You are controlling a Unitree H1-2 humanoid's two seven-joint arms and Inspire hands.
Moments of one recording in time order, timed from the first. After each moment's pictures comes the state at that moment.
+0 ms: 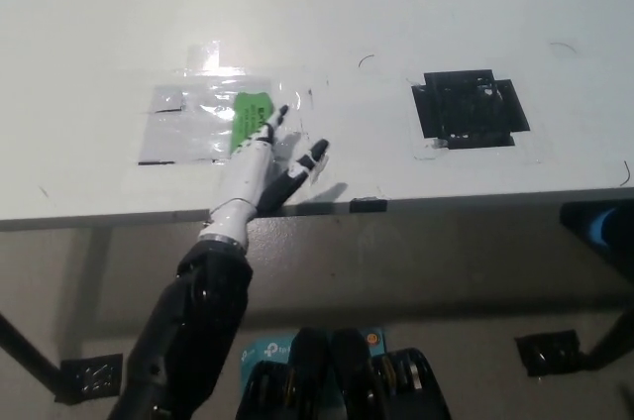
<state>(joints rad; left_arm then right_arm) -0.60 0.06 -0.26 0.64 0.58 -0.05 0.20 -0.07 -0.13 -0.41 0.08 0.16 -0.02 -0.18</state>
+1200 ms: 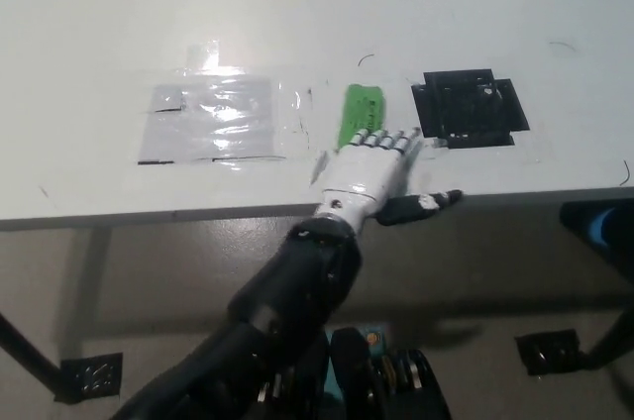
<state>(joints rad) -0.84 -0.10 -0.63 0.95 0.84 0.08 0.25 -0.13 -0.14 -0.35 0.04 0.12 -0.01 -0.19</state>
